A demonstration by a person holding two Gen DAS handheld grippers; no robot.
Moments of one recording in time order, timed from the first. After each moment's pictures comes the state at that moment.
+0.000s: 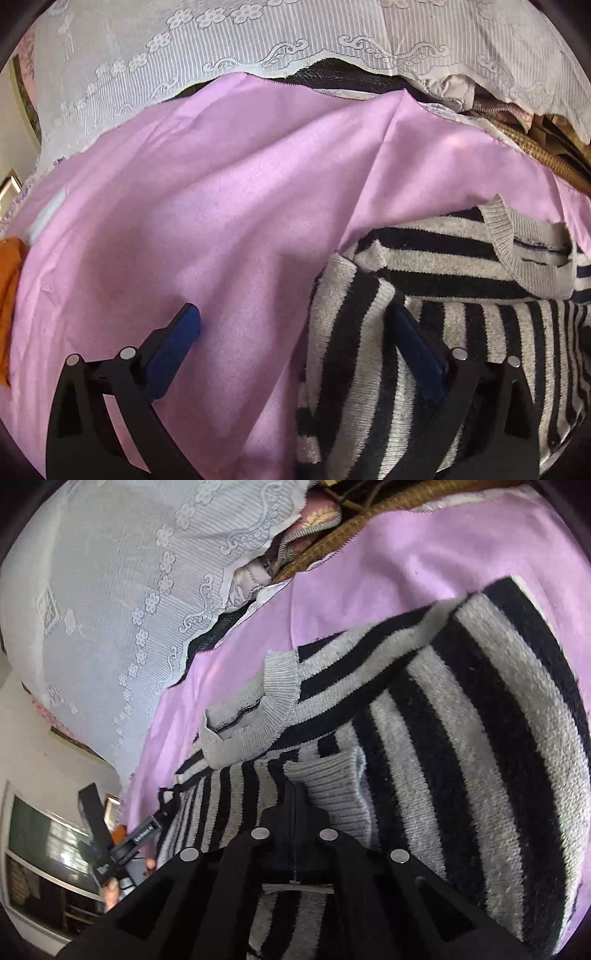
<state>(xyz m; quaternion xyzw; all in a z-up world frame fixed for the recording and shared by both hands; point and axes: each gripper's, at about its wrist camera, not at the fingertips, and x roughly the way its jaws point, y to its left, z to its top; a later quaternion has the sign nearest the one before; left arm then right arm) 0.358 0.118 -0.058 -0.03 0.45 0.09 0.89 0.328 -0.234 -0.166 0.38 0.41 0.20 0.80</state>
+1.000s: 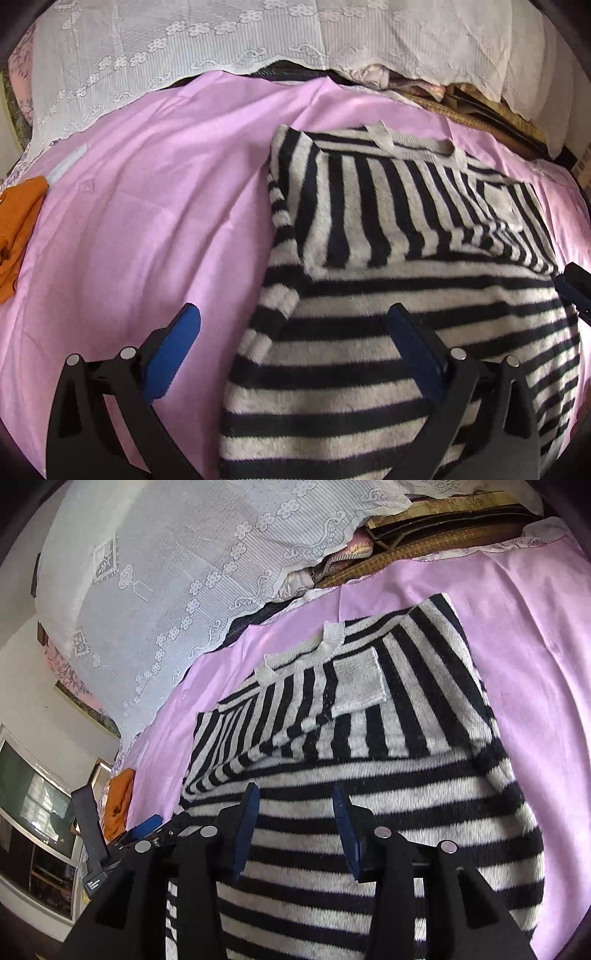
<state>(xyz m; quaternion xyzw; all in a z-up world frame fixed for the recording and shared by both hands) 0.180 0.091 -0.047 -0.01 0.45 0.00 0.90 0.167 -0.213 -0.128 0.29 0.39 0.20 0.85</state>
